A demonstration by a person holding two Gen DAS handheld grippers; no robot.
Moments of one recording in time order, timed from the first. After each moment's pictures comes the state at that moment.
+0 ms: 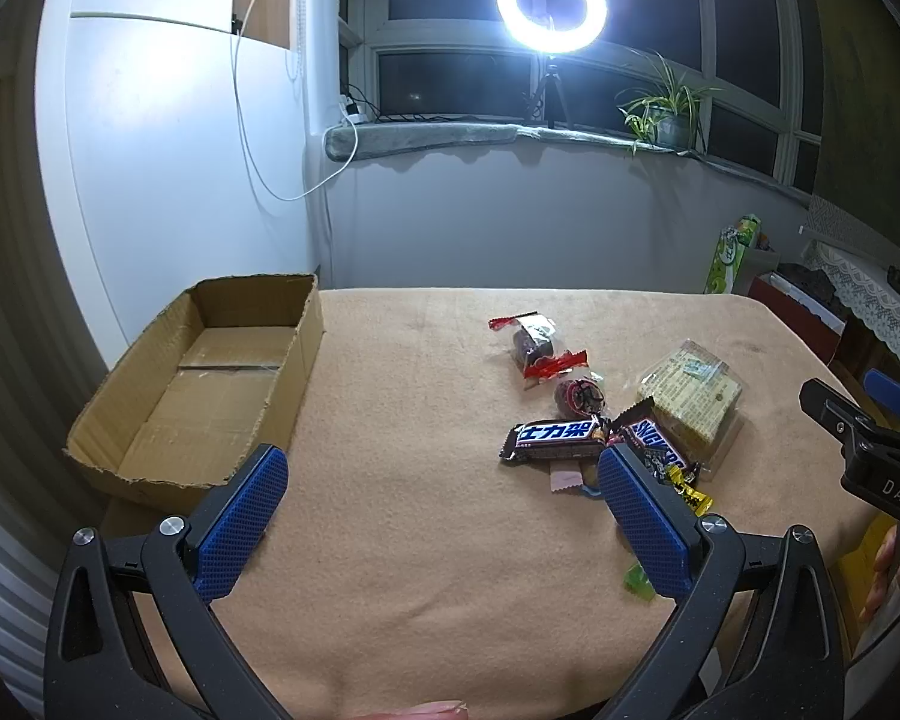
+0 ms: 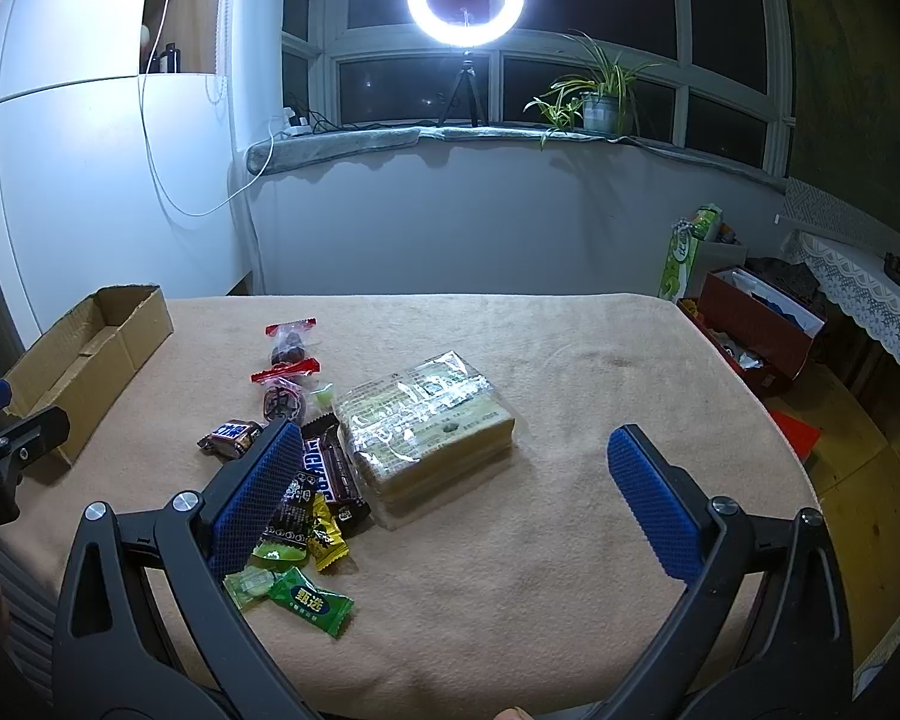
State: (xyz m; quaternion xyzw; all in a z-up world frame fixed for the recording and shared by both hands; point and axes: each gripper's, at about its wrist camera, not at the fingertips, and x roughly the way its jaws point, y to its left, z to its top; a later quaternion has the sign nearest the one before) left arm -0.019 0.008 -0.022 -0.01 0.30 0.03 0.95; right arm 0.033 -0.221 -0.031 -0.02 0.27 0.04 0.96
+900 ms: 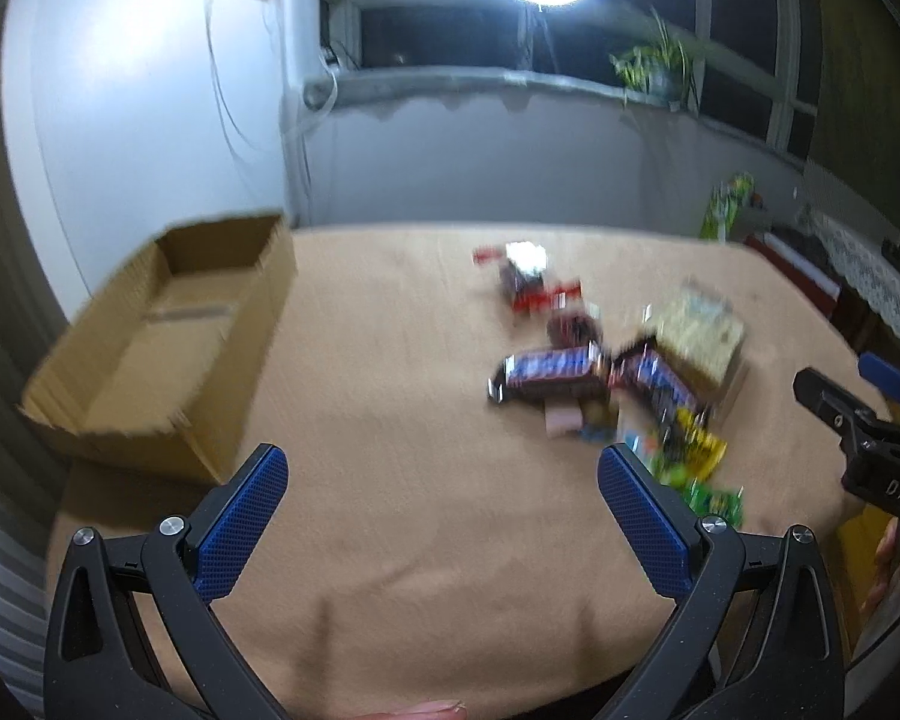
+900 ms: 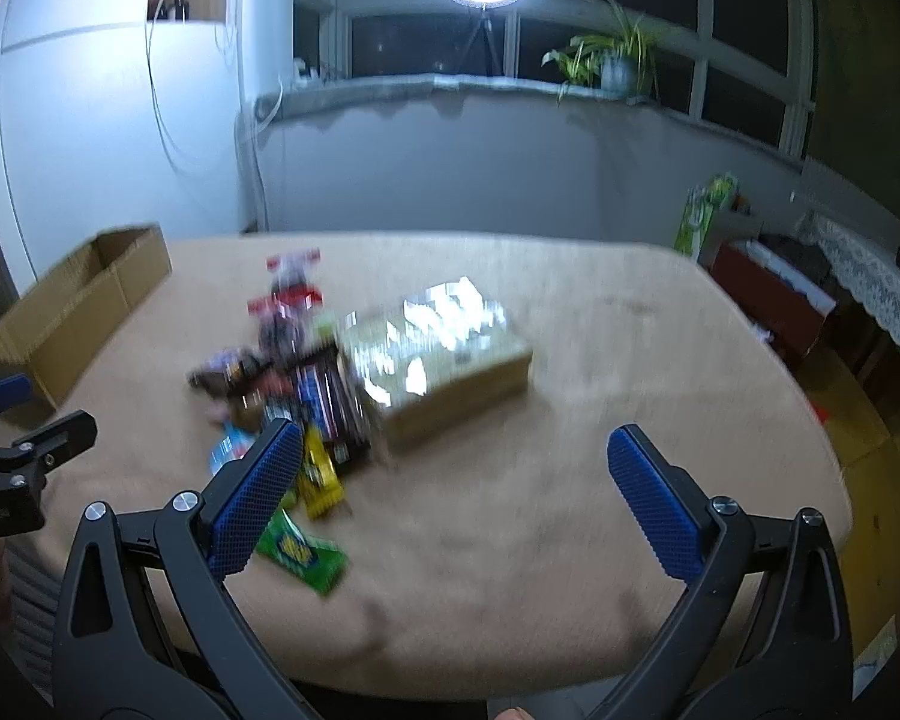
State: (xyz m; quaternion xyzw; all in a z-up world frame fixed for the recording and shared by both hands) left arm -0.011 0.004 -0.064 -0.01 0.36 0.01 0.93; right arm 0.034 -0.214 -0.072 -0.04 0.33 0.05 0.94
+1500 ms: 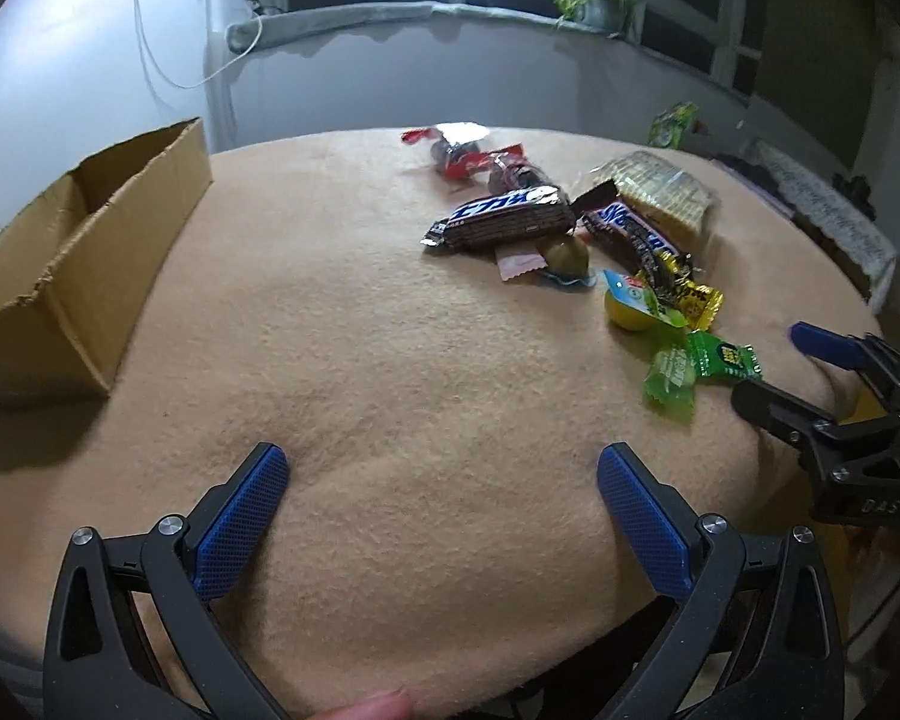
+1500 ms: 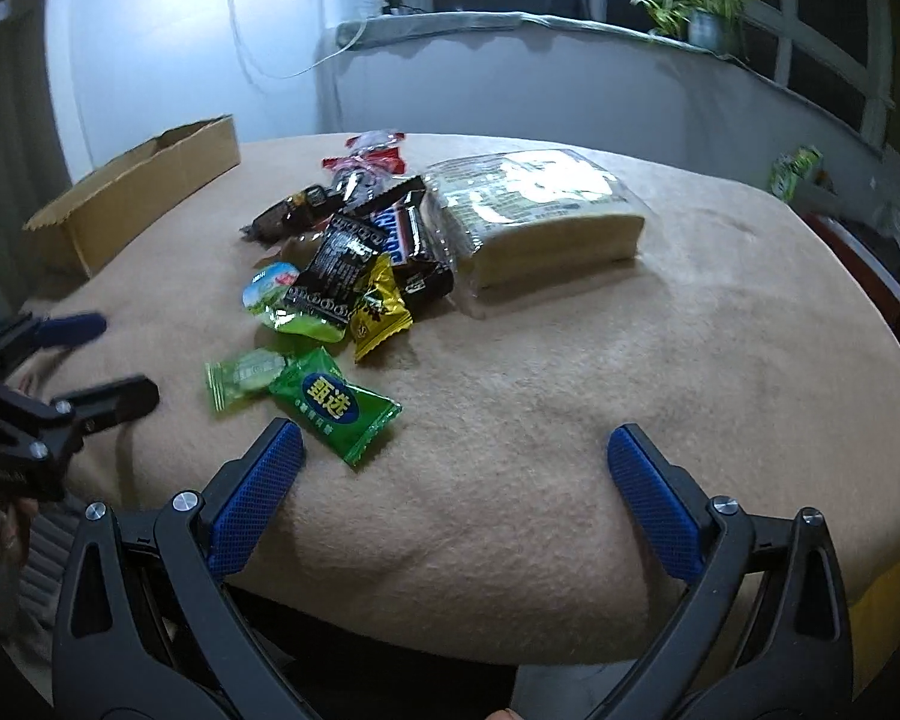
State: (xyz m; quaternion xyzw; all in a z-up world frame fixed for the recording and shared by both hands) left arm -0.030 -0.001 -0.126 0.00 0.39 -0.08 0.92; right arm 0.019 -0.202 -0.146 -0.07 0.35 0.15 0.92
